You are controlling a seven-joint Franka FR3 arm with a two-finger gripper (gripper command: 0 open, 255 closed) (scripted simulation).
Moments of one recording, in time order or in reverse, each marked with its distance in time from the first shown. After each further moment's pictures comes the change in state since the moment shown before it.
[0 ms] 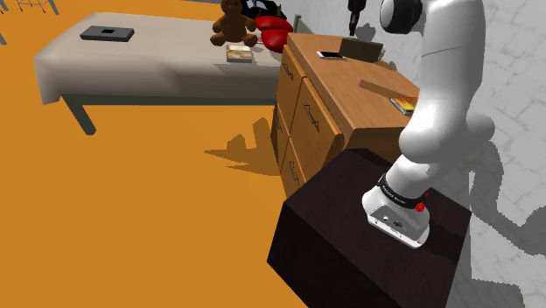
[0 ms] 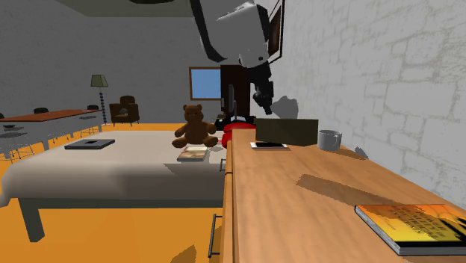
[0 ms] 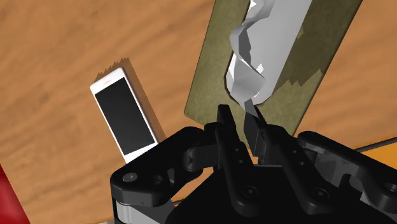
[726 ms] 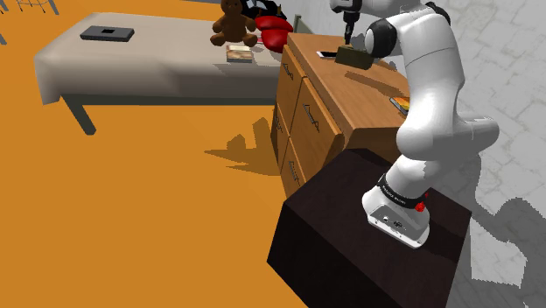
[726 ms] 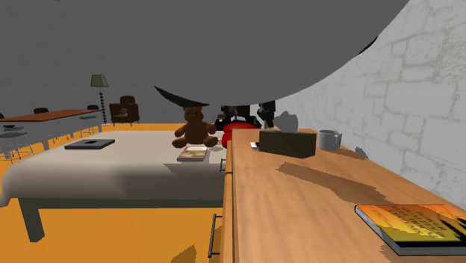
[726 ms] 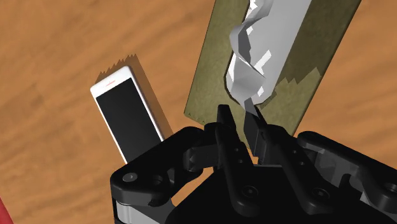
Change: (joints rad) arm -0.125 0.293 0.039 0.360 0.073 -0.057 -0.030
